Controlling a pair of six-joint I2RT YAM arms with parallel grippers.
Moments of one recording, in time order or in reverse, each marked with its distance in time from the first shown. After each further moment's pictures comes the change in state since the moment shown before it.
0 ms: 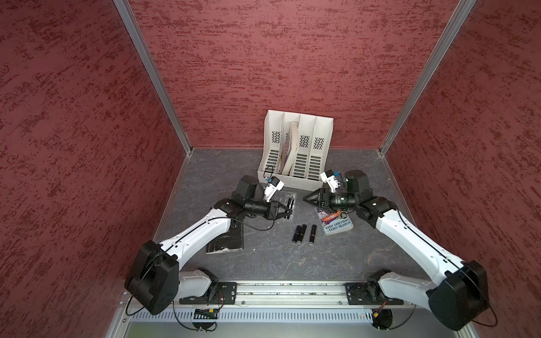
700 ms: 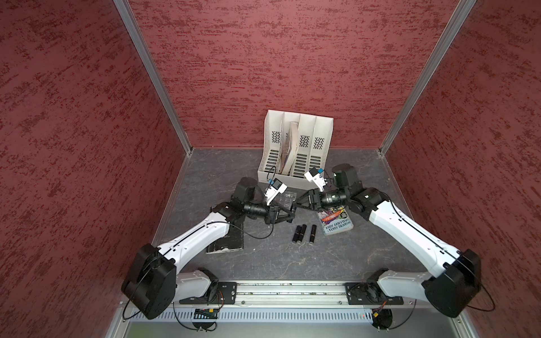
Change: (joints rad) left arm -0.020 -0.014 -0.016 0.100 0.096 0.048; right arm 0.143 0.098 0.185 -0.173 -0.022 -0.142
